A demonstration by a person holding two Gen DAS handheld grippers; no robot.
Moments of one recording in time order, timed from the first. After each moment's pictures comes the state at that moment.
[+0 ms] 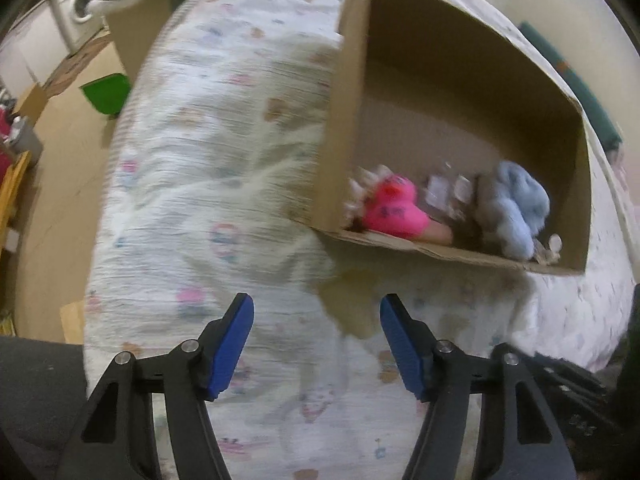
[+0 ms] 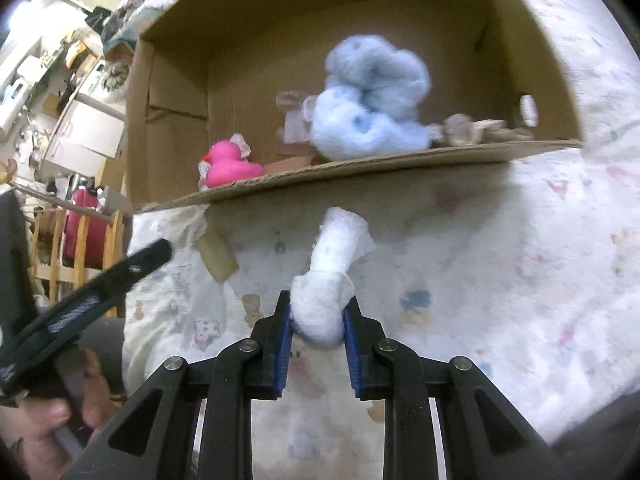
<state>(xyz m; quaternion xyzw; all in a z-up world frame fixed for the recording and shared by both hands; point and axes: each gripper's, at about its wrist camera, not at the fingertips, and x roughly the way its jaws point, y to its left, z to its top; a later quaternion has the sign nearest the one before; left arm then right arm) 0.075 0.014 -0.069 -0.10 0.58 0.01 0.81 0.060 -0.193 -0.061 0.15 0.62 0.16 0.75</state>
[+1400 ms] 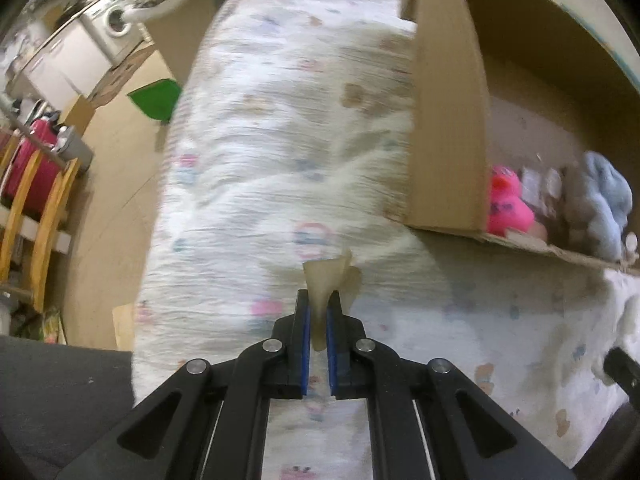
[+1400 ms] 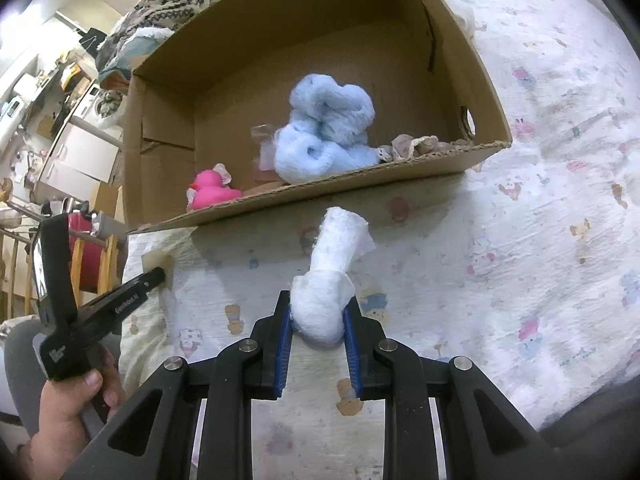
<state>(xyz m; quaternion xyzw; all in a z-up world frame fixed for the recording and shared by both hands) 0.076 0.068 -0.091 -0.03 0.58 0.12 0.81 0.054 -0.218 -0.058 0.16 0.59 0.13 0.78</state>
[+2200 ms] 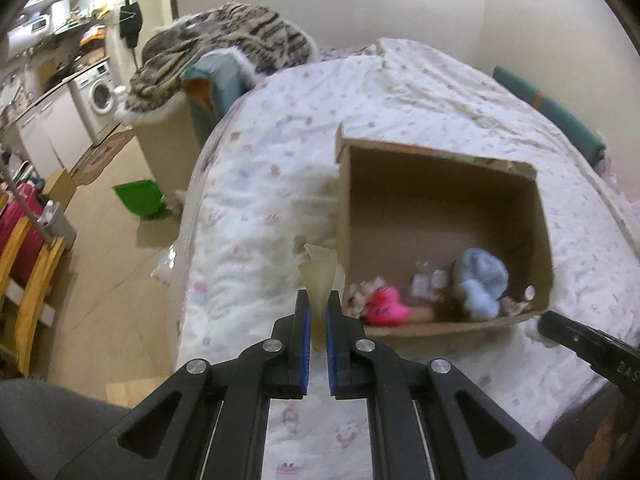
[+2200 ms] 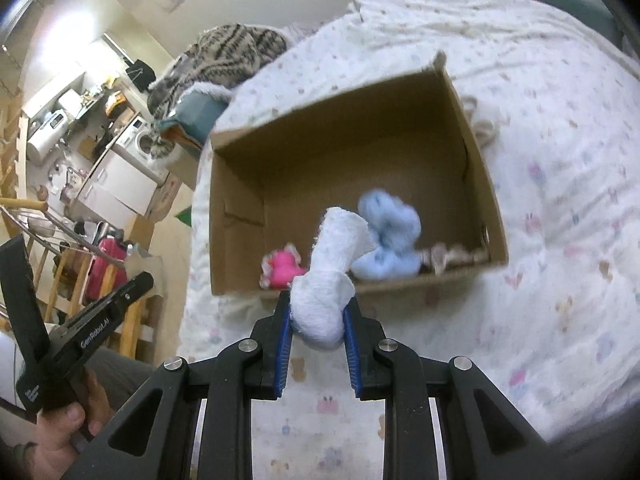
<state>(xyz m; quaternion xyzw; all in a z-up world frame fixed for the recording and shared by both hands) 0.051 0.023 0.054 -0.02 0.43 0.04 0.90 0.060 -0.221 0.027 0.18 0.49 0.17 0.84</state>
